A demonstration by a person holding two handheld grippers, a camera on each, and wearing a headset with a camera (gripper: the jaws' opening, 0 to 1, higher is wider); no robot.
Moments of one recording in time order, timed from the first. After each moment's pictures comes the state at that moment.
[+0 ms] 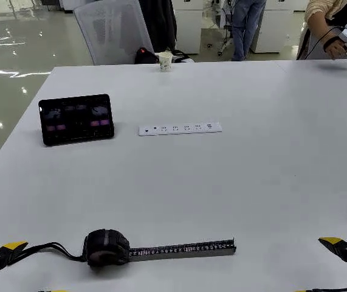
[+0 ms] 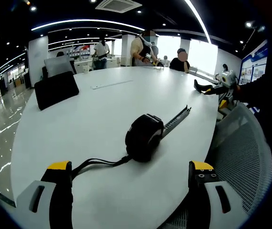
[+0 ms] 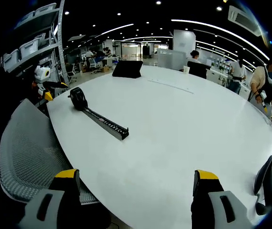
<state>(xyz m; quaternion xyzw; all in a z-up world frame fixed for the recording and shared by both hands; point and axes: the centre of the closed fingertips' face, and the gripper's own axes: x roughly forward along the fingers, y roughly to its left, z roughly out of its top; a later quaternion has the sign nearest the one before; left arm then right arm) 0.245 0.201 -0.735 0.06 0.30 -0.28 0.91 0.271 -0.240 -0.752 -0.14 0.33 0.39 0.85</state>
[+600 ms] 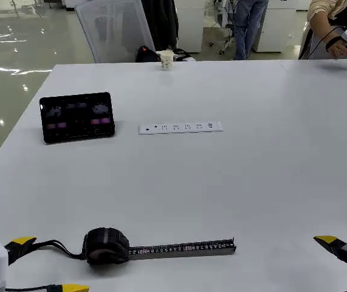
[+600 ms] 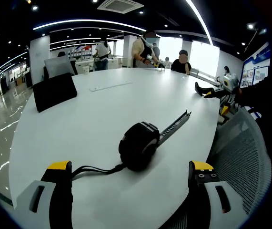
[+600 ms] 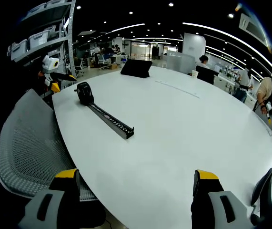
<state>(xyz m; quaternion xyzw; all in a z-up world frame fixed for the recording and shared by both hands) 0.254 0.179 -0.727 0.06 0.29 -0.27 0.91 0.270 -0.235 -0.754 -0.17 0.32 0.41 0.83</state>
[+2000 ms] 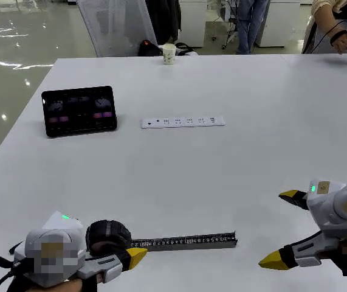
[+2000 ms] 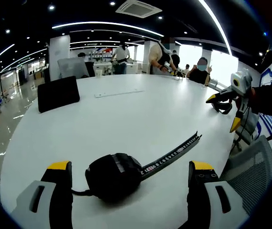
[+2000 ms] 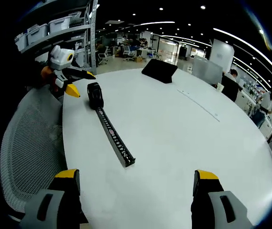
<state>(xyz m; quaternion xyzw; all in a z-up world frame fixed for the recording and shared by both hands) 0.295 0.111 -0.732 0.02 0.28 -0.18 0.94 0.319 -0.176 -0.725 -0.25 0.31 0.50 0.77</state>
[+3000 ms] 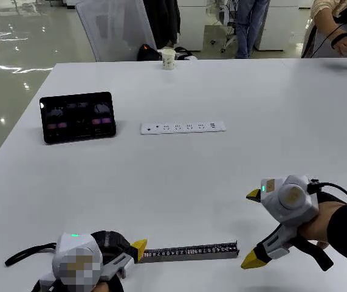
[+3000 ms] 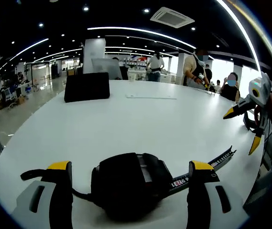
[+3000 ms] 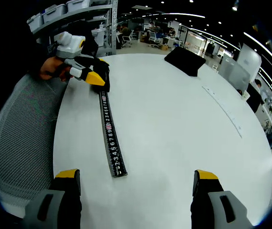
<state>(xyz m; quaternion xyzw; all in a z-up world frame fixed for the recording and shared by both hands) 0.330 0.137 -0.767 -0.01 0.24 -0.03 0.97 0.352 -0.140 -0.771 -0.33 0.34 0.57 0.68</state>
